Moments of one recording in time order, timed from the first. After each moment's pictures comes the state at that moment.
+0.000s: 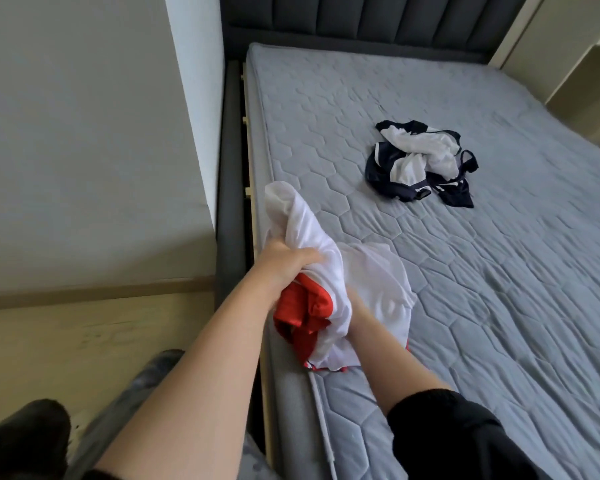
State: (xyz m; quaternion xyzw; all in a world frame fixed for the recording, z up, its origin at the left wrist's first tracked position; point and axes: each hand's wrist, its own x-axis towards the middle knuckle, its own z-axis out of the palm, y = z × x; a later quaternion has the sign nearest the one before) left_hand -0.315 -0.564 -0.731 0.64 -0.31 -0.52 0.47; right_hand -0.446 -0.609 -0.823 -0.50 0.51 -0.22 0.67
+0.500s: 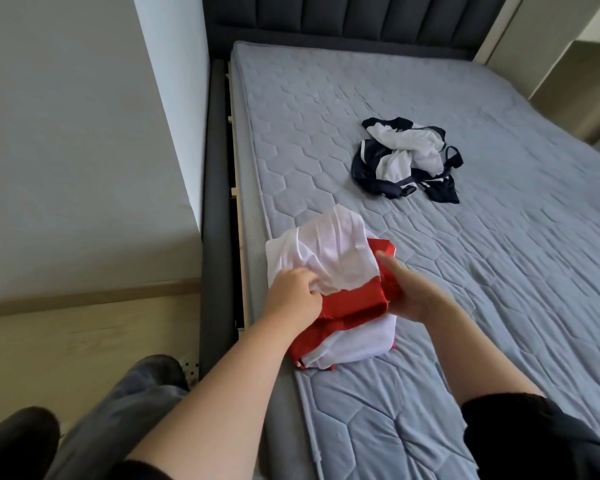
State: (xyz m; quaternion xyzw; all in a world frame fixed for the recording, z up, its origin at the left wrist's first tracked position) left_hand -0.364 -0.565 -0.792 0.71 -0.59 -0.24 0.30; right_hand -0.559 -0.658 -0.775 -0.39 0.52 -0.19 0.73
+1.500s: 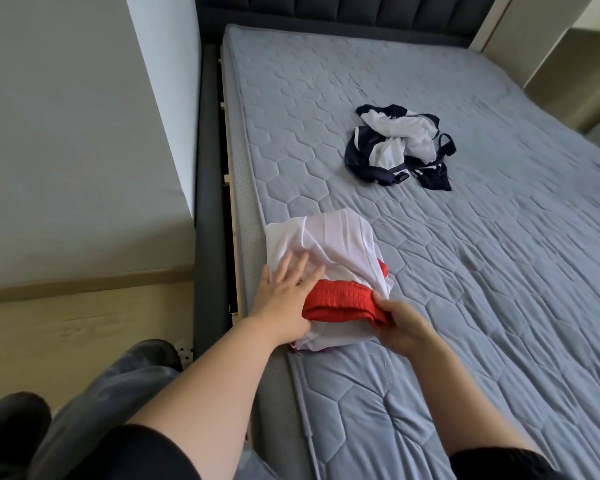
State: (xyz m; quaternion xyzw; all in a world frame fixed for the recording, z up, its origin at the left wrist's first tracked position) left_hand -0.361 -0.547 -0.820 0.66 -0.73 -0.14 0.02; right_hand -0.576 -0.599 -0.822 -0.19 0.55 -0.32 0.74
